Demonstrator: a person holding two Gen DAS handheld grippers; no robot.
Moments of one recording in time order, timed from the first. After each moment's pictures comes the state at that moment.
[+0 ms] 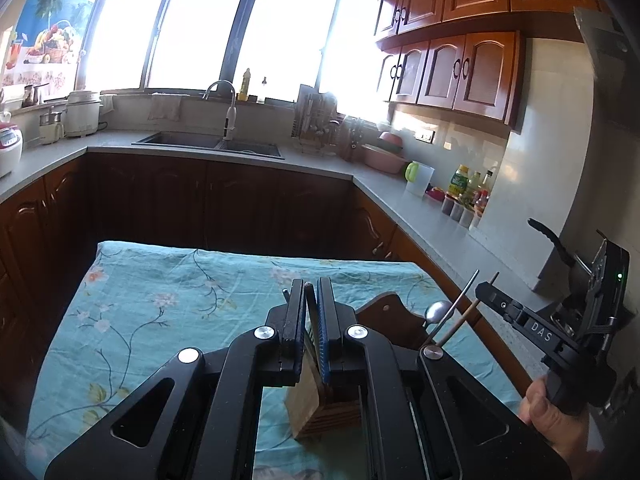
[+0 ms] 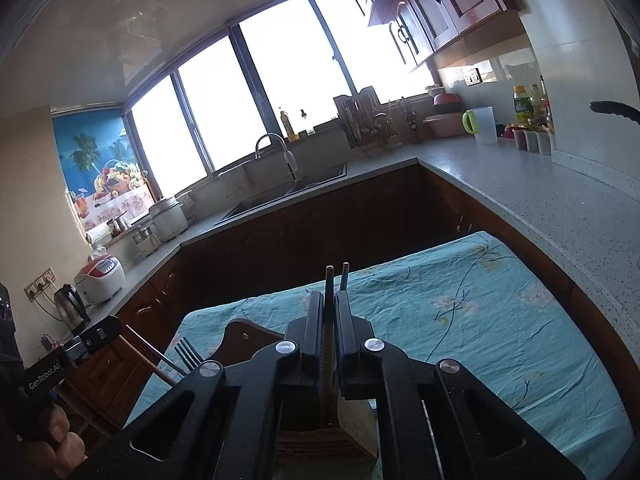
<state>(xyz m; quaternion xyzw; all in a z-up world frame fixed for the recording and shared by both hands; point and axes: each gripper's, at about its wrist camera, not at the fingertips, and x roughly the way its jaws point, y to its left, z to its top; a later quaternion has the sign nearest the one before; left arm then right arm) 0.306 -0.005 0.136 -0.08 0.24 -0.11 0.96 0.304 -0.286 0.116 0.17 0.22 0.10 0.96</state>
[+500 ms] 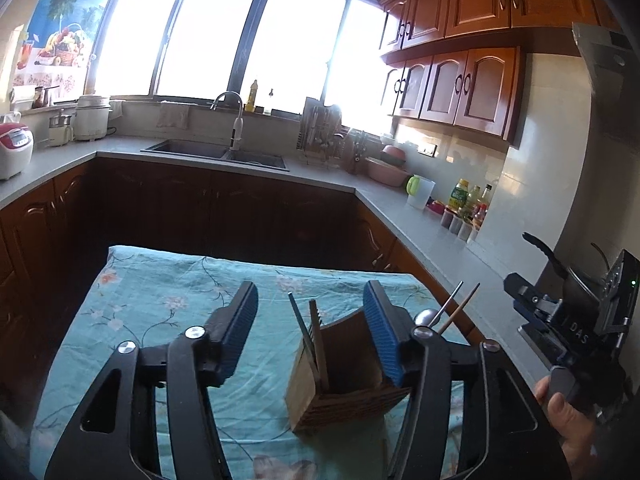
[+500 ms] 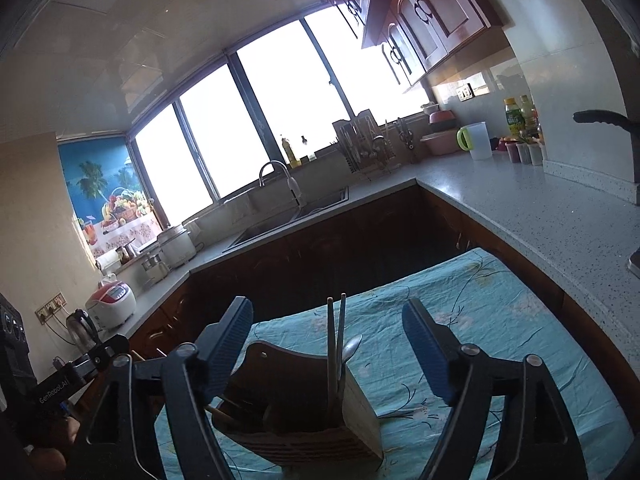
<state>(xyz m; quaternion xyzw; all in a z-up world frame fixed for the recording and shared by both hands) 0.276 0.006 0.155 -0.09 0.22 -0.09 0.97 0.272 -0.308 0.140 0.20 0.17 0.10 0.96</state>
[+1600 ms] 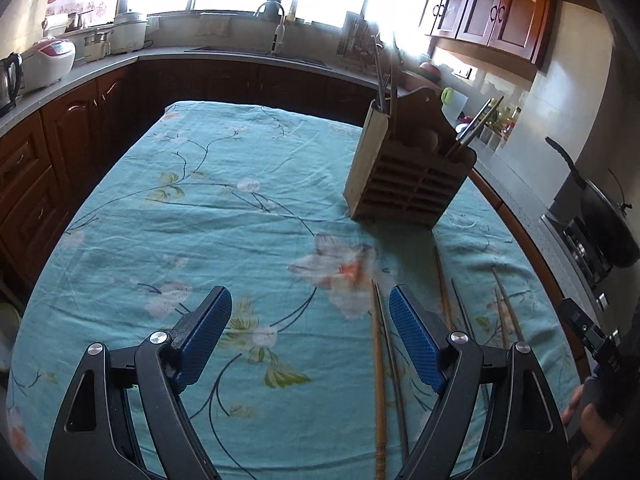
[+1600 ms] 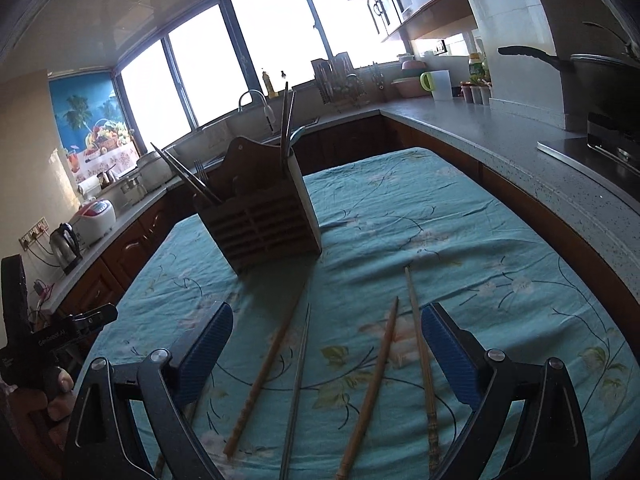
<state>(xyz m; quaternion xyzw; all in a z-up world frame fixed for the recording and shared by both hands) 0.135 0.041 0.018 -0.09 0.37 -0.05 0.92 0.100 -0.311 0.028 0.14 0.29 0.06 0.95</state>
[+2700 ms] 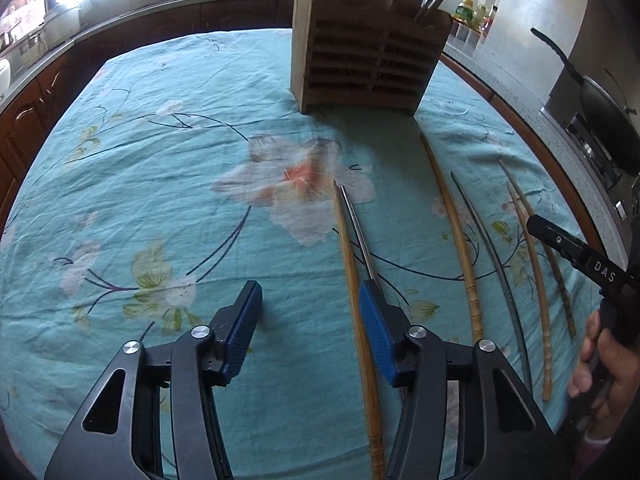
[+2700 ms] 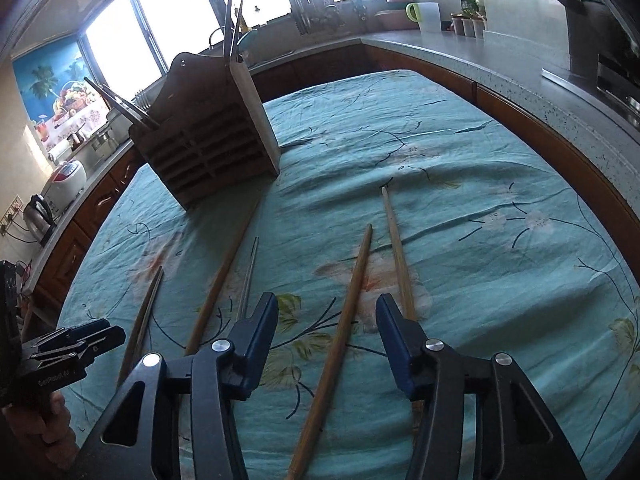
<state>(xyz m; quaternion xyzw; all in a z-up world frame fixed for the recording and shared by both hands) 0.166 -0.015 -0.043 0.00 0.49 -0.11 0.86 0.142 -0.316 -0.027 0.13 0.41 0.05 0.90</state>
